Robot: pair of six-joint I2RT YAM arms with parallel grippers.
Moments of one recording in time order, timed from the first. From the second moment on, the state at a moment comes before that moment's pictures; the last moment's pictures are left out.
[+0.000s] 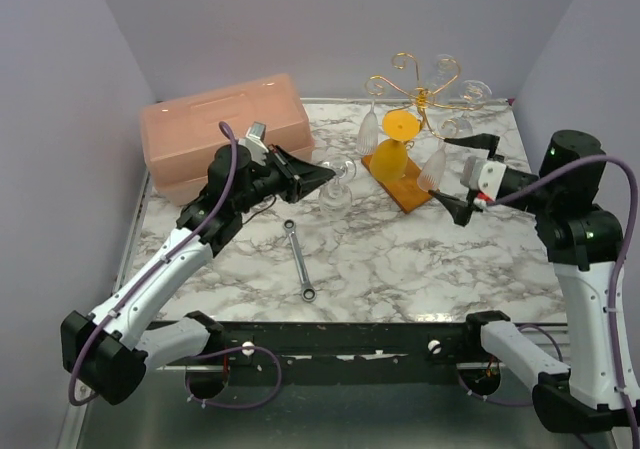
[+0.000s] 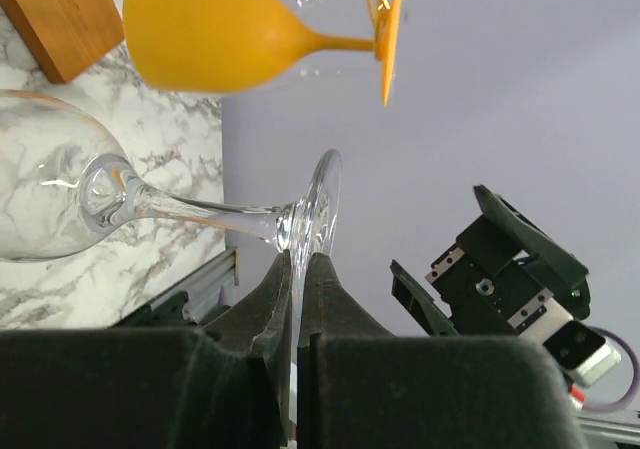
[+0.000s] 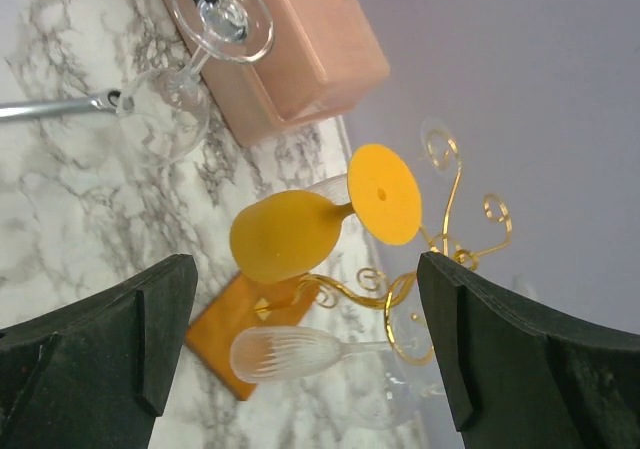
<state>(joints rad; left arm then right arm) -0.56 1.08 0.94 0.00 0.38 -1.44 0.10 0.90 1.38 -0.80 -0.93 -1.13</state>
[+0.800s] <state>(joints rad) -0.30 1.24 1.37 -0.23 0.53 -1.16 0.07 1.01 1.39 -0.80 -0.69 -0.24</state>
